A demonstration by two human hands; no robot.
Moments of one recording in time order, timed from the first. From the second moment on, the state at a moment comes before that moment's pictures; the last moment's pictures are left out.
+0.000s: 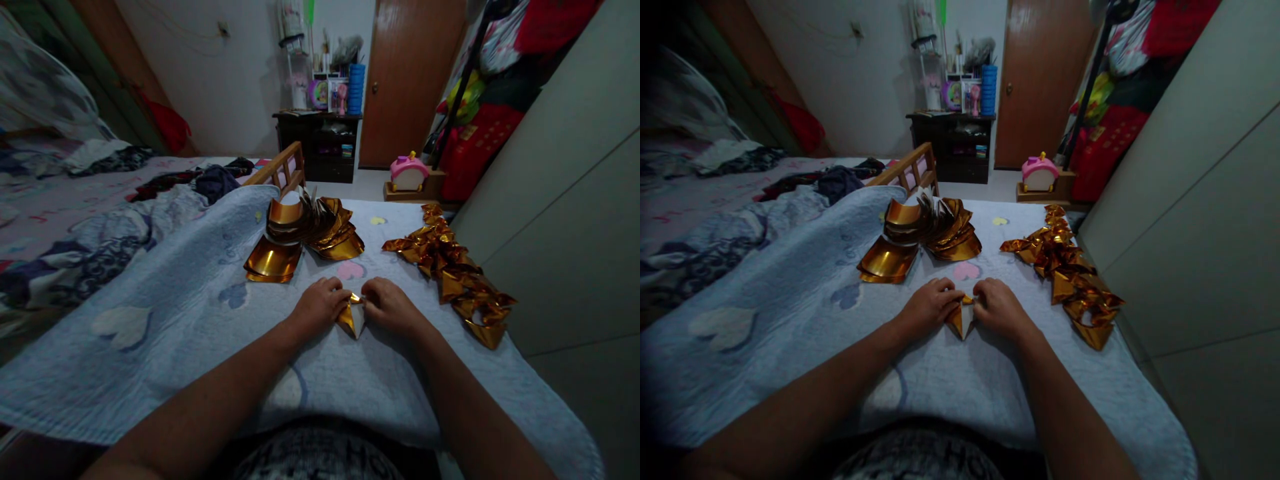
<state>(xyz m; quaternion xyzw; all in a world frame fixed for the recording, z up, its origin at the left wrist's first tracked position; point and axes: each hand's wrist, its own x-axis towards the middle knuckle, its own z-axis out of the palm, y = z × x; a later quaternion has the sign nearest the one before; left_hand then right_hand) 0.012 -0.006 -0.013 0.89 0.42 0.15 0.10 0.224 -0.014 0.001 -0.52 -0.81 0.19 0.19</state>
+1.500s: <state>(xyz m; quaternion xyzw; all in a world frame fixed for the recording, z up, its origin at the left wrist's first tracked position) 0.012 -0.009 0.003 0.77 0.45 0.37 0.27 0.200 -0.010 -0.005 -0.54 -0.66 0.34 0.39</state>
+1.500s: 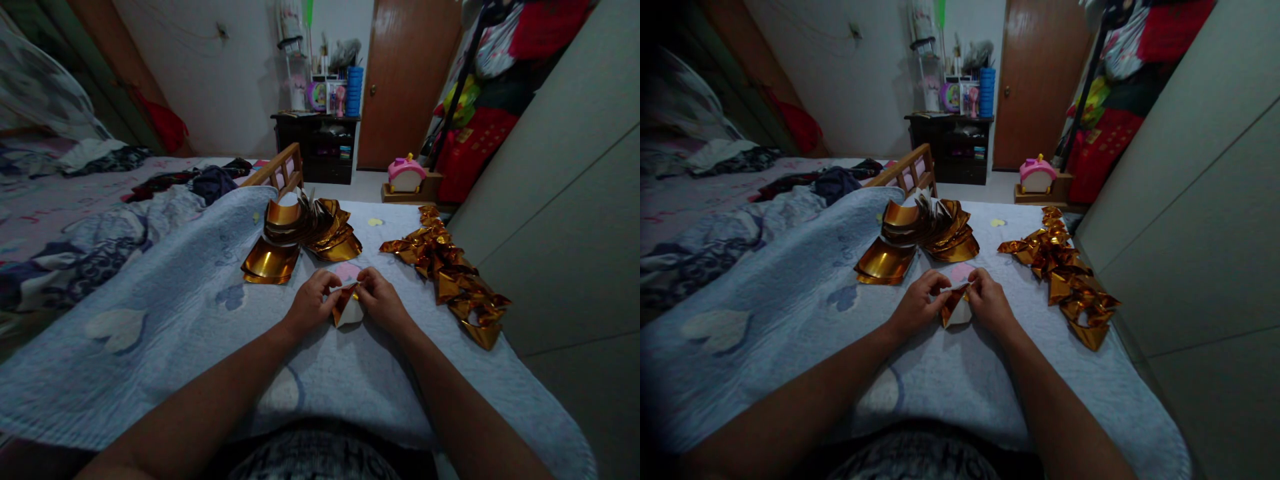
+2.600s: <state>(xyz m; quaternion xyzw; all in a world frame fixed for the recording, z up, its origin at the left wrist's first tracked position) 0.012 -0.009 0.005 0.81 0.40 0.27 0.33 0.205 -0.005 -0.012 -0.55 -0.59 0.39 0.44</state>
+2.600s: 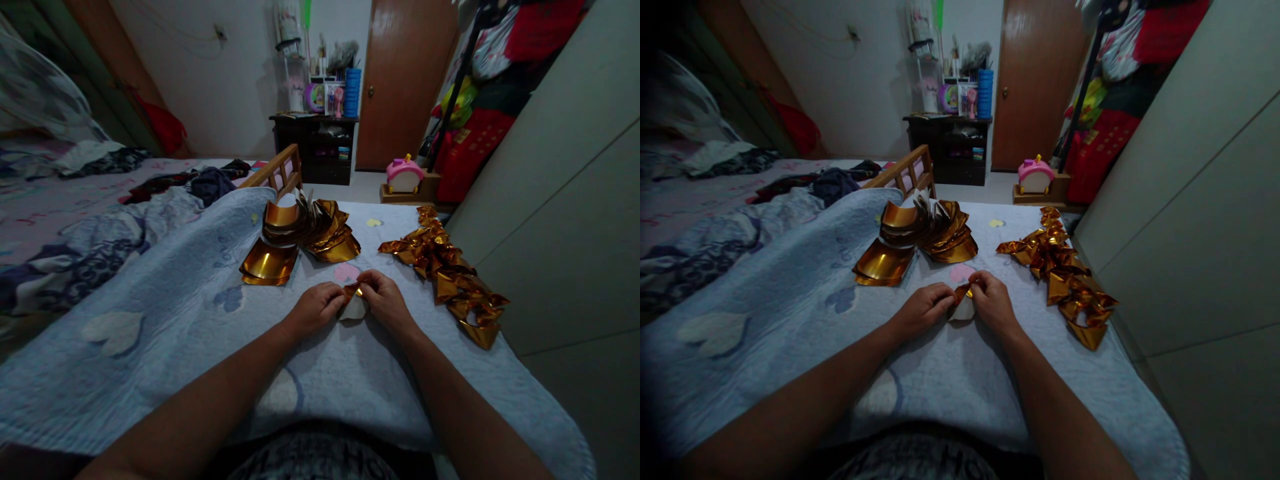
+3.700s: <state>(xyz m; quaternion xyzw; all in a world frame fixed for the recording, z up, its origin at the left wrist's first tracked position) 0.014 -0.014 -0.001 0.85 0.40 0.23 0.26 0.206 -0.004 -0.012 -0.57 -0.60 0.37 0.43</state>
